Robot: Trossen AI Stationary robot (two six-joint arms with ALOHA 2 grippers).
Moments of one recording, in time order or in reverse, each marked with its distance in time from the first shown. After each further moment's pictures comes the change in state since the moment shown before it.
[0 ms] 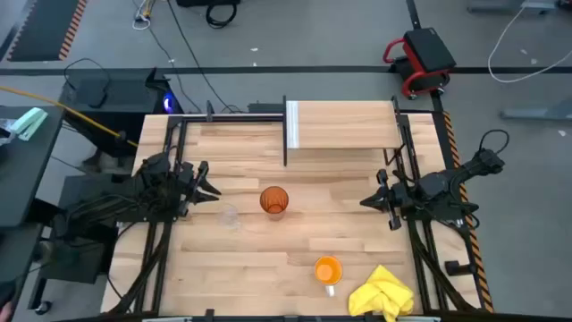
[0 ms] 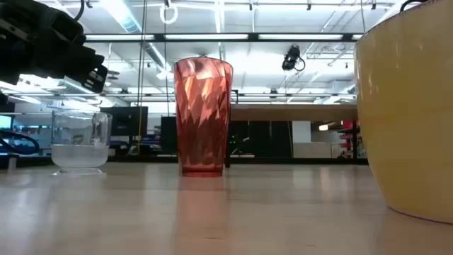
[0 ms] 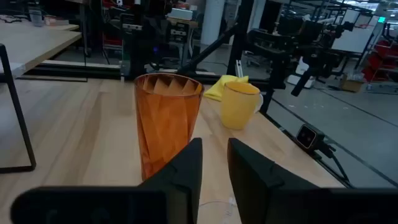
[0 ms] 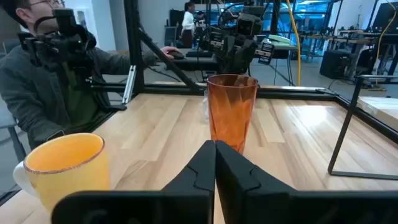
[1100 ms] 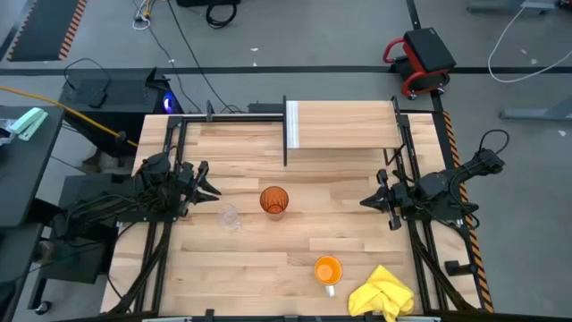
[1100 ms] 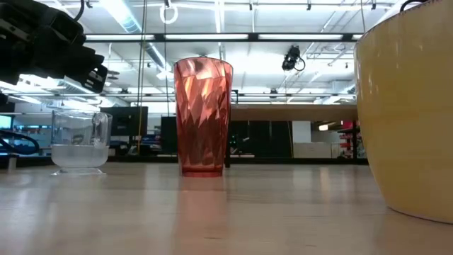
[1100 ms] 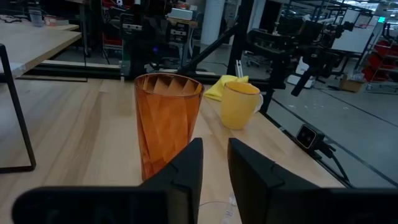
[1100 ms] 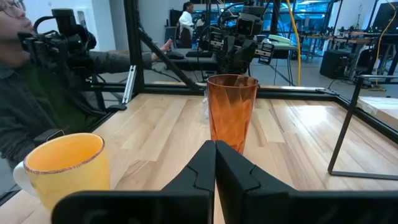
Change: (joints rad) left arm 0.000 0.000 0.000 0.000 0.000 0.000; right arm 0.000 0.000 0.000 0.000 0.000 0.000
